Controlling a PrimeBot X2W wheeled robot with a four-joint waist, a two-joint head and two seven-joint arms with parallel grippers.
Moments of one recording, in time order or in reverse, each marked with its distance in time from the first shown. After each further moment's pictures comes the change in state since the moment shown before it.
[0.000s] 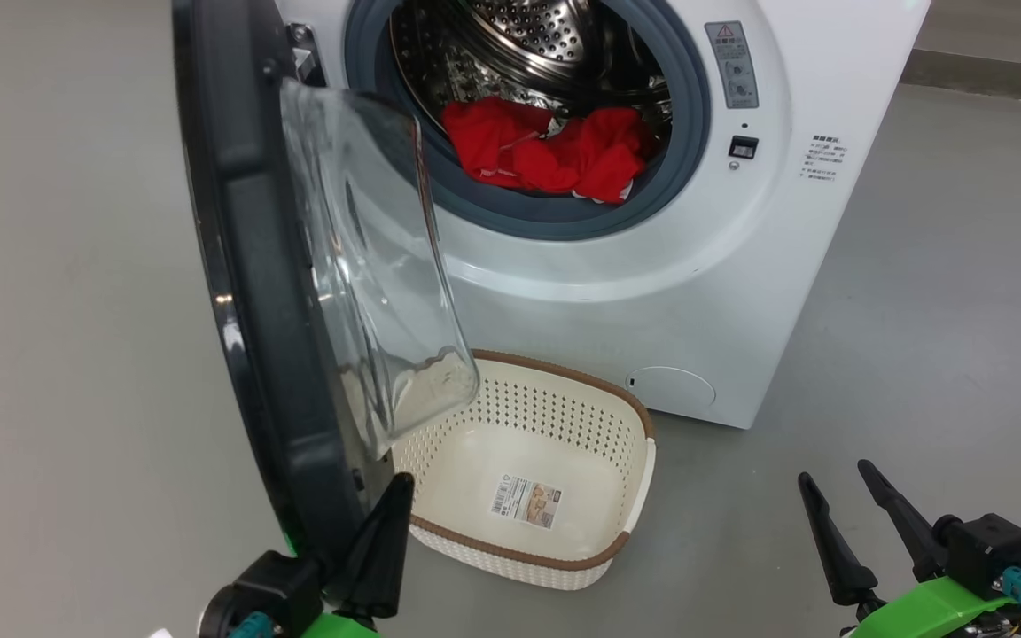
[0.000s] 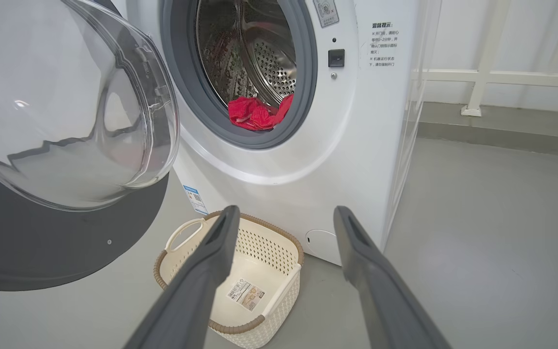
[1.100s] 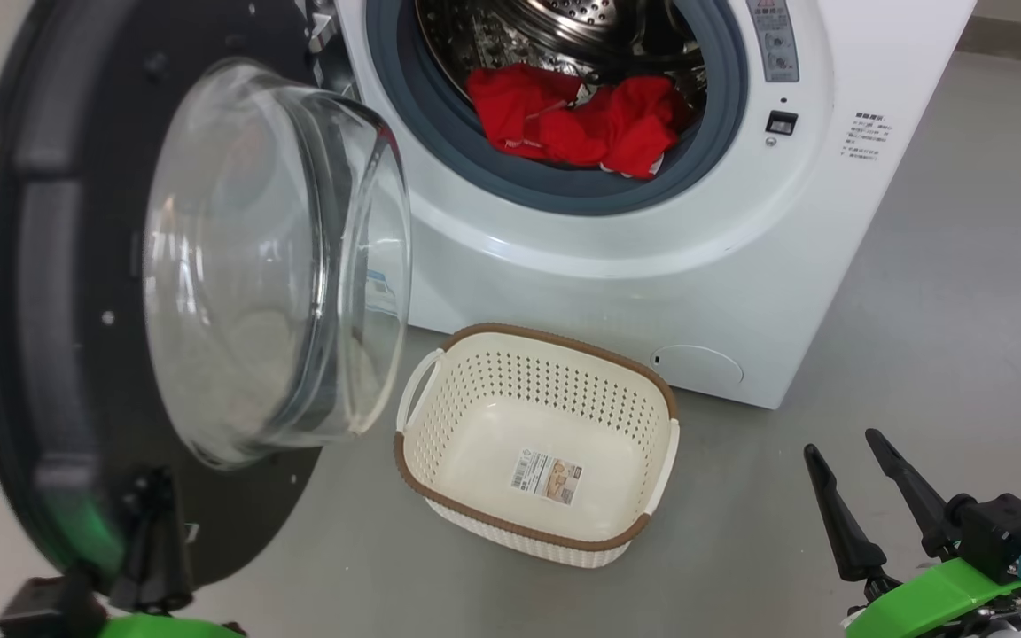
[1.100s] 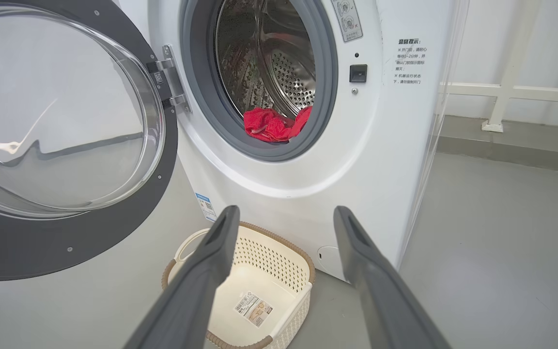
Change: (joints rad) left arm 0.060 -0.011 0.435 -0.037 0.092 -0.013 0.001; right arm -0.012 -0.021 -0.004 -0.072 -0.009 0.000 -0.002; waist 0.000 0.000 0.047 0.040
